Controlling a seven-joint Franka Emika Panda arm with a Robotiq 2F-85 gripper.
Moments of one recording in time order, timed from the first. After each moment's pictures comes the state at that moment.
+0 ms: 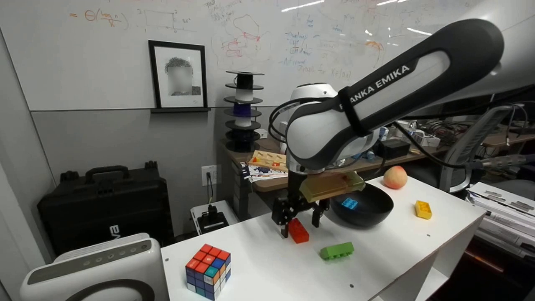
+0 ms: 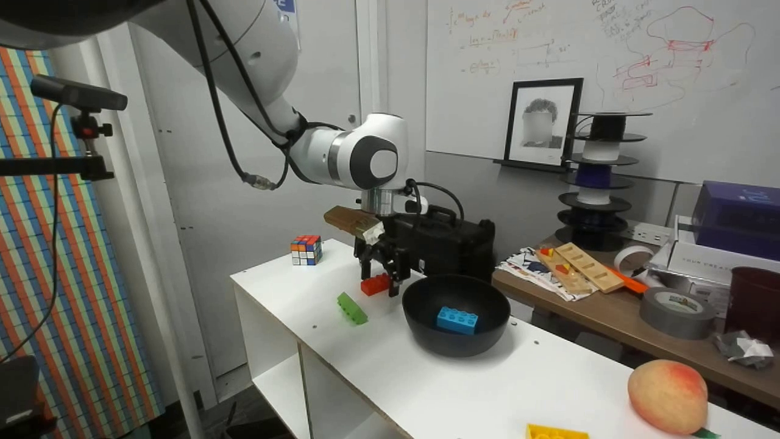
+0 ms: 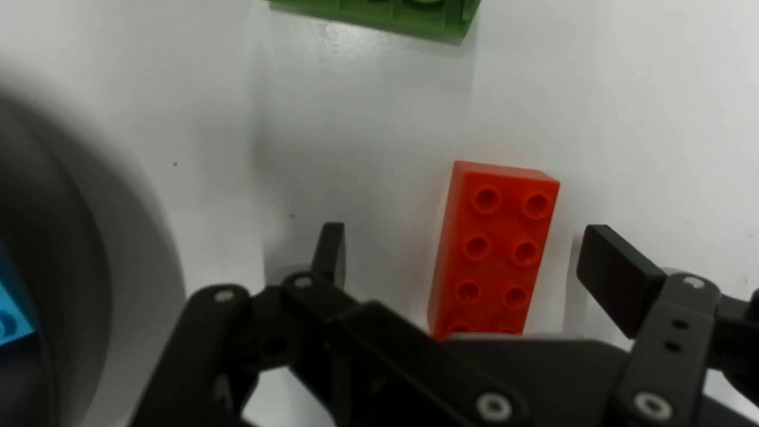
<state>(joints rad) 0.22 1.12 0.03 -1.16 -0.05 2.19 0.24</state>
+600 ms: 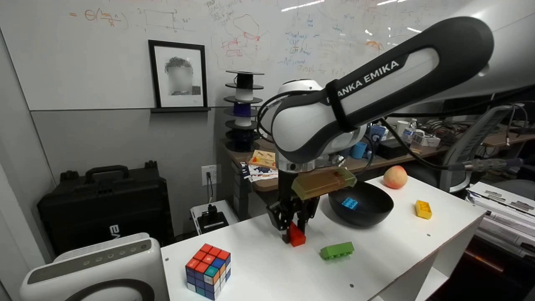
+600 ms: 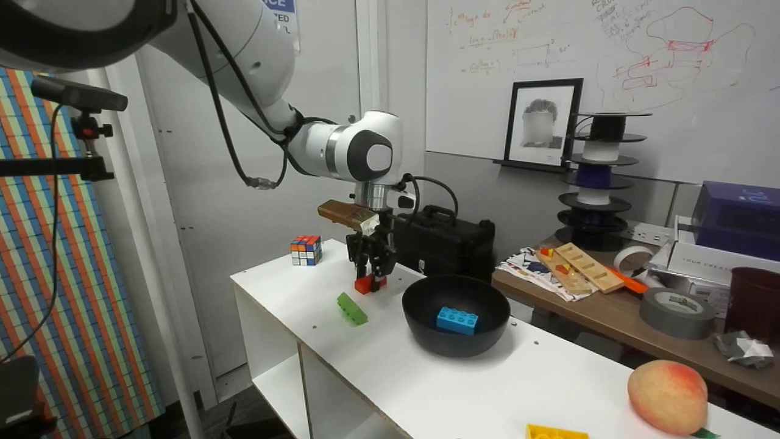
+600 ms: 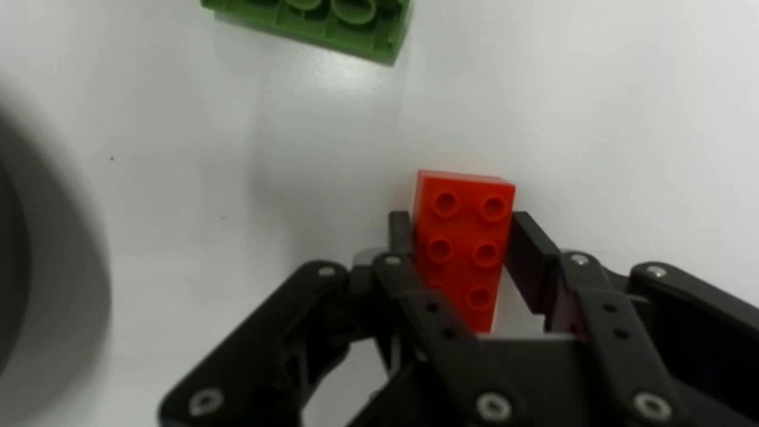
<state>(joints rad) 0.24 1.17 0.05 -1.04 -0.05 2.05 0.18</state>
